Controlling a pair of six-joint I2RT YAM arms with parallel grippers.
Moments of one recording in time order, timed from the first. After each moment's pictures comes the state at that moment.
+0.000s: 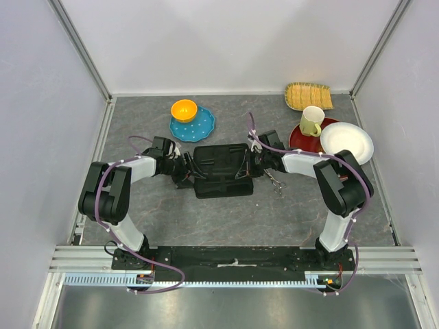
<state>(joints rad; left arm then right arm) -0.21 1.69 0.83 -0.23 0.60 -0.69 0.46 1.82 1.00 -0.09 -0.52 0.54</state>
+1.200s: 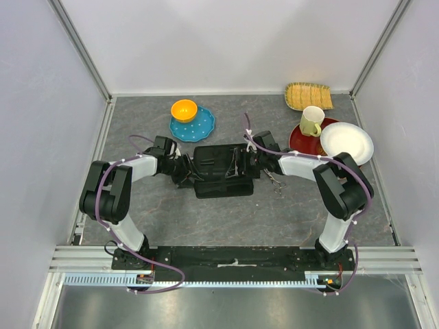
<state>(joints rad) -0.22 1.70 0.84 -0.27 0.55 -0.69 0.52 1.82 1.00 -0.03 -0.45 0.59</state>
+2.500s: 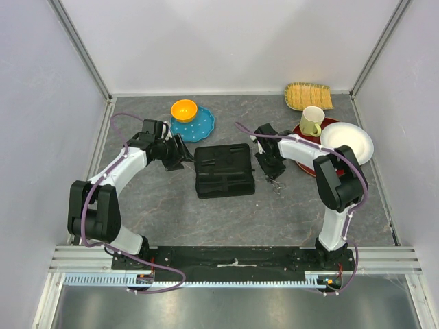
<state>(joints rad) -0.19 1.51 1.02 -0.48 0.37 -0.59 0.46 1.89 1.26 -0.74 0.07 0.12</state>
